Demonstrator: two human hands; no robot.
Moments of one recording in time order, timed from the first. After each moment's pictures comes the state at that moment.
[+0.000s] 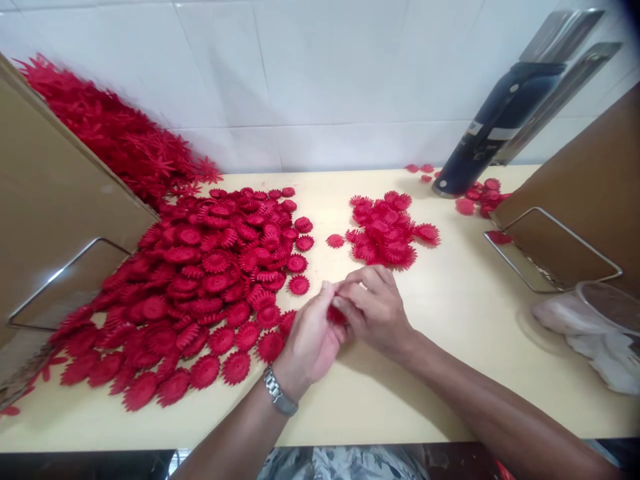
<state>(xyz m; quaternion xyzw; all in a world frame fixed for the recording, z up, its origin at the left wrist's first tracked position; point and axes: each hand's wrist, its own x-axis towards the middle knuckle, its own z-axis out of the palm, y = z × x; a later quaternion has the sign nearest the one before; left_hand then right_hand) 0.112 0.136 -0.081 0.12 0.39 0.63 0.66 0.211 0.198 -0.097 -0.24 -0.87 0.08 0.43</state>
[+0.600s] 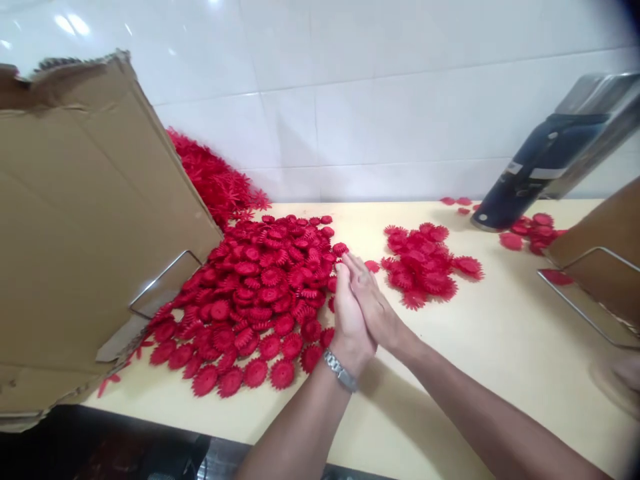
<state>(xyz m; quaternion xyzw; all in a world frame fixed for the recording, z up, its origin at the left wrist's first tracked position) 0.108 0.168 -0.058 0.09 0.33 0.77 0.53 0.147 0.188 -0.067 -0.31 -0.77 0.46 0.31</state>
